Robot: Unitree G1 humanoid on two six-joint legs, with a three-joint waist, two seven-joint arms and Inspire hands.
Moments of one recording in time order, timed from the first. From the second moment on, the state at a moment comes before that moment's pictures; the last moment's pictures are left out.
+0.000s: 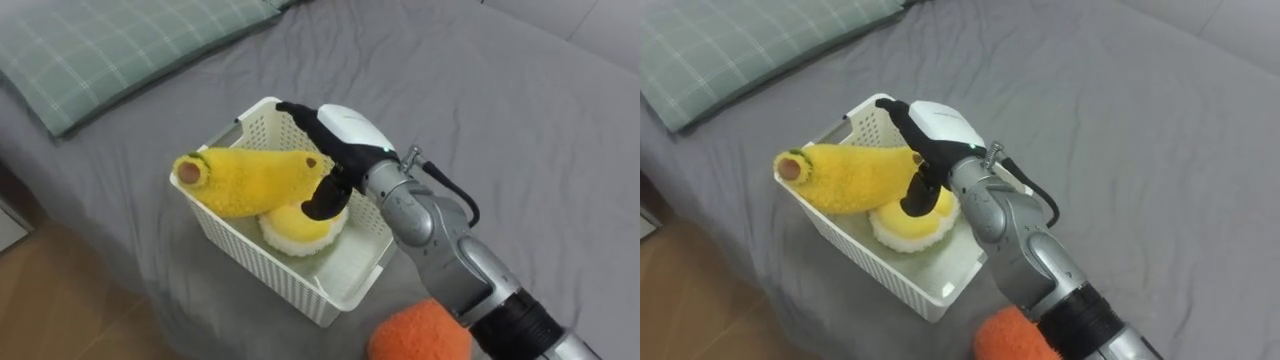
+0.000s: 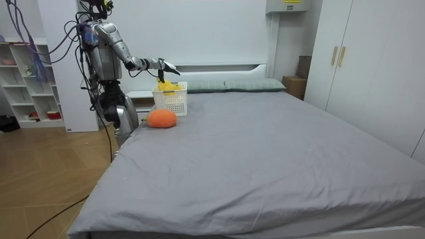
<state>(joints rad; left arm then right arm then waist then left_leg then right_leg) 0.11 0.22 0.06 1.12 -0.11 0.10 0.00 -0.42 -0.24 0.54 0.15 -0.58 0.22 0.15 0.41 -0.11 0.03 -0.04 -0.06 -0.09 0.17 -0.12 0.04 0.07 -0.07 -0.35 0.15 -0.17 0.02</state>
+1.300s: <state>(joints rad) 0.24 0.19 0.12 1.05 -0.17 0.08 0.02 -0.06 -0.32 0.13 0.23 -0.20 0.11 -0.04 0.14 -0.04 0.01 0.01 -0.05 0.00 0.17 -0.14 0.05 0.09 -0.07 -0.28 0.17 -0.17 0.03</state>
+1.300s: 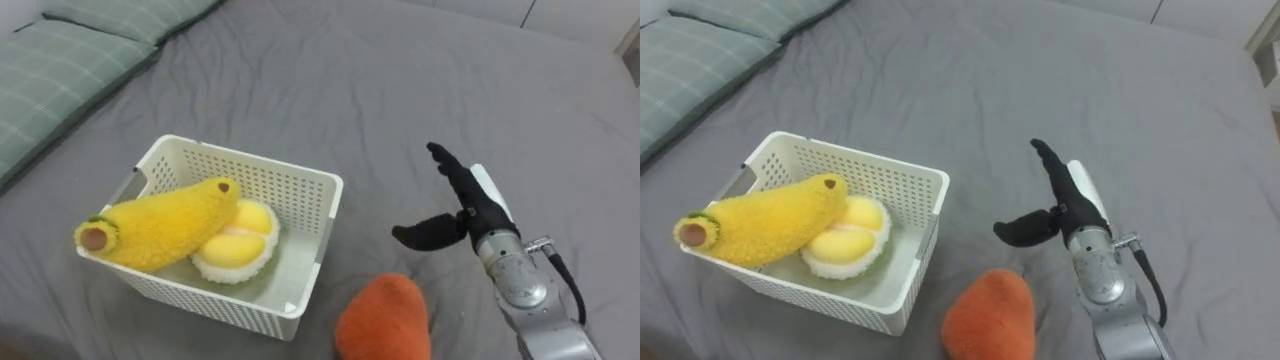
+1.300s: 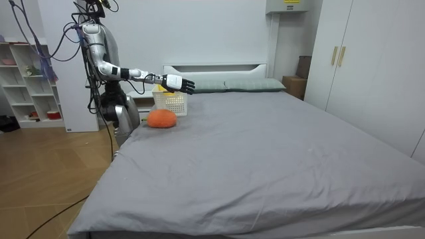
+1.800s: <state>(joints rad) 0.26 0.19 0.11 1.04 -0.21 0.07 0.02 -0.02 -0.29 0.19 0.36 -0.19 0.11 0.02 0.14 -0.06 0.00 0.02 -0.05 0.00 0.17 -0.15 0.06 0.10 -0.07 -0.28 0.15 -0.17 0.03</state>
